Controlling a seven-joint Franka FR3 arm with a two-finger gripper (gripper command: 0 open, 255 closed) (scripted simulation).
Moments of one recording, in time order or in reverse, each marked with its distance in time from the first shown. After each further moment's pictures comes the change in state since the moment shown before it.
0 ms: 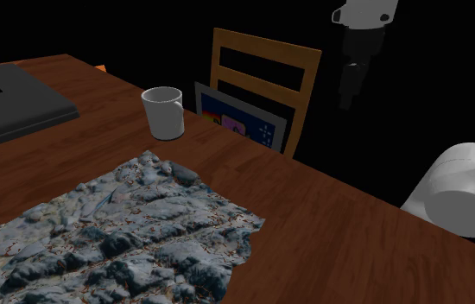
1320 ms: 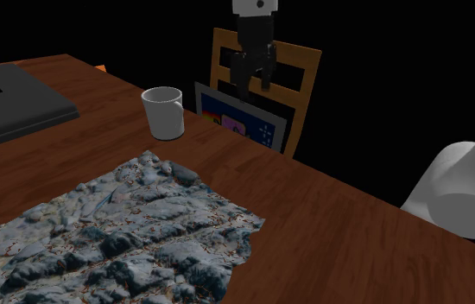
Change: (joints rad) arm 0.066 0.586 0.216 0.491 0.142 0.103 0.293
